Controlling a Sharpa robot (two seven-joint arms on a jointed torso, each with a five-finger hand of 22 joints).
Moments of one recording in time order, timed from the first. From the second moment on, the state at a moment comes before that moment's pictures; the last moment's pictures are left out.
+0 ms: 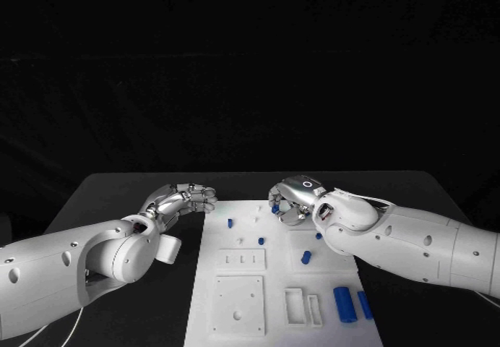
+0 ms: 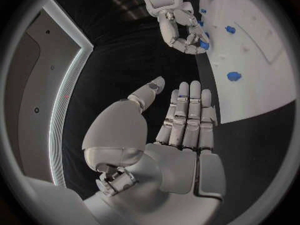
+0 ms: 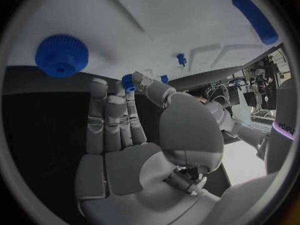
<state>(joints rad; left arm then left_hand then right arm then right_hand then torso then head) 1.38 -0.86 -0.19 1.52 0.00 -0.31 0.37 1.07 -0.07 0.49 -0.28 0.15 0.83 0.16 0.35 0.49 1.16 0.12 0.14 0.14 0.92 0.11 0.52 0.46 0.05 0.66 0.01 0.50 1.28 1.35 -0.64 -0.13 1.31 -1.71 -0.42 -0.12 1.15 -0.17 0.85 -0.25 0.05 1.02 0.10 0.42 0.45 1.25 0.06 0.15 0.23 1.33 -0.06 1.17 0.73 0.23 1.31 0.00 0.60 1.31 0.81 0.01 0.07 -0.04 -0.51</state>
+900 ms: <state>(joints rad) 1.38 -0.84 -0.19 1.54 0.01 -0.31 0.37 1.07 -0.07 0.49 -0.28 0.15 0.83 0.16 0.35 0.49 1.16 0.12 0.14 0.14 0.92 0.11 0.52 0.46 0.05 0.66 0.01 0.50 1.28 1.35 -0.53 -0.13 1.21 -1.76 -0.46 -0.19 1.15 -0.18 0.87 -0.24 0.05 1.02 0.10 0.42 0.46 1.25 0.06 0.15 0.25 1.33 -0.06 1.18 0.73 0.23 1.31 0.00 0.60 1.31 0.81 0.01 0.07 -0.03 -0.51</state>
